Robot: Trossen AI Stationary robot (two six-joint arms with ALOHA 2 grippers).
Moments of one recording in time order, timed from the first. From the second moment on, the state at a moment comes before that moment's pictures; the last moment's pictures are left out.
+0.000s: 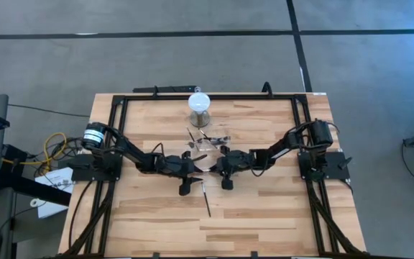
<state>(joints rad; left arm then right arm) -0.16 1.86 0.53 0.83 -0.07 -0.08 0.07 1.94 0.70 0.69 0.02 -0.05</state>
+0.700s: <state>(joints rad) -0.17 1.83 0.53 0.88 -0.16 0.00 0.07 1.94 0.71 0.68 0.00 -0.02</state>
